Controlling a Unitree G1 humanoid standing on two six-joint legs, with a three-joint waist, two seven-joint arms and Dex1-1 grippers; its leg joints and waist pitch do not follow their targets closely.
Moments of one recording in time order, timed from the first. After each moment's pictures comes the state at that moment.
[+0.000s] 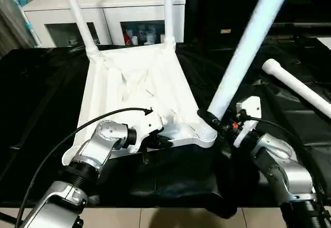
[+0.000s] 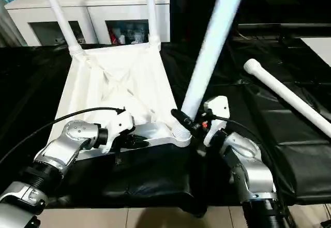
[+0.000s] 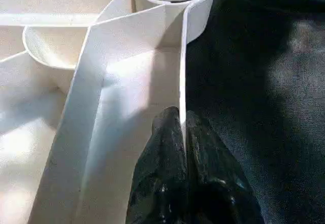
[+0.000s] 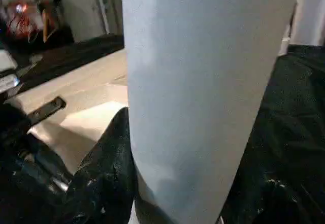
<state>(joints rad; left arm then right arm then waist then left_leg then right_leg) -0.54 0.31 -0.31 0.56 0.03 0.09 -1.09 -0.24 -0.31 0.03 0.14 0.30 0.20 0.73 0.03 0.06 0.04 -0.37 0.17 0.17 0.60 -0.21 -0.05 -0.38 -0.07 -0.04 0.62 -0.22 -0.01</state>
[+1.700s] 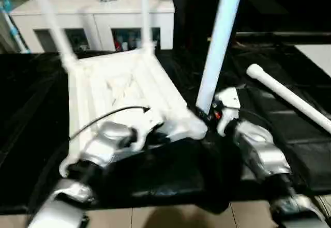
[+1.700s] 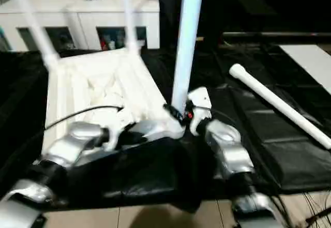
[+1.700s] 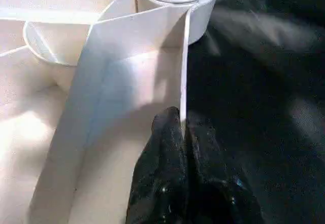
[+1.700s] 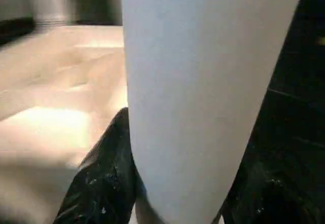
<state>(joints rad) -0.63 0.14 -0.26 0.66 0.05 0.35 -0.77 -0.56 -0.16 0.04 0.68 0.16 0.03 0.34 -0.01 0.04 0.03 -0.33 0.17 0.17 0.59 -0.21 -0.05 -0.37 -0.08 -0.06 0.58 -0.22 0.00</state>
